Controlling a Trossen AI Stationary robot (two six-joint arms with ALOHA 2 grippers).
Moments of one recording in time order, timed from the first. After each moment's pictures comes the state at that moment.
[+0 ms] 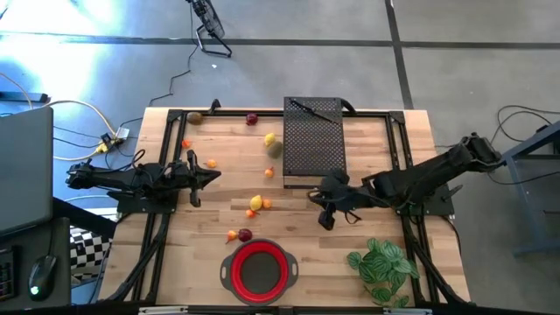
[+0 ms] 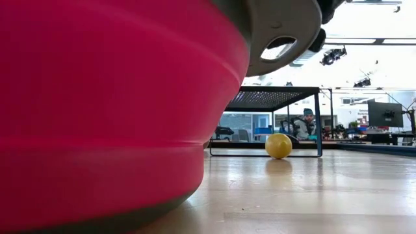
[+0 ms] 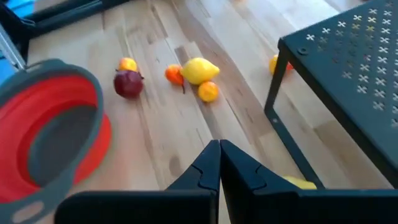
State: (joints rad) left arm -0.14 0.02 0.02 0.05 -0.35 -0.03; right arm 0.32 1.34 0.95 -0.35 0.39 0.61
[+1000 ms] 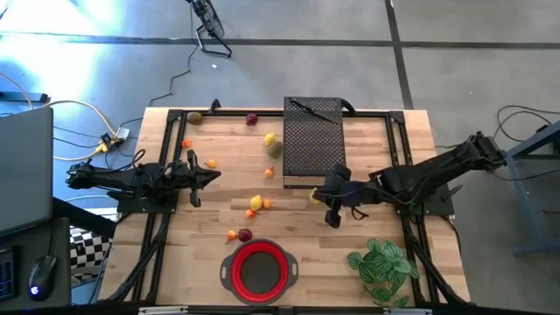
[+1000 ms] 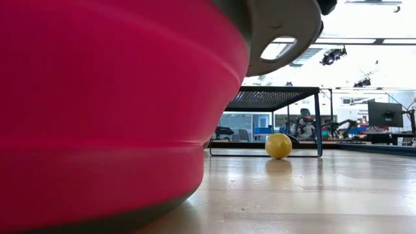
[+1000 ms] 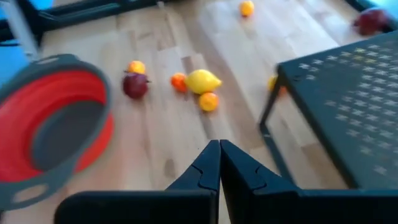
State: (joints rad) left arm -0.14 0.02 0.02 0.05 -0.36 -0.03; right arm 0.31 1.27 0.95 -0.36 0.34 0.47
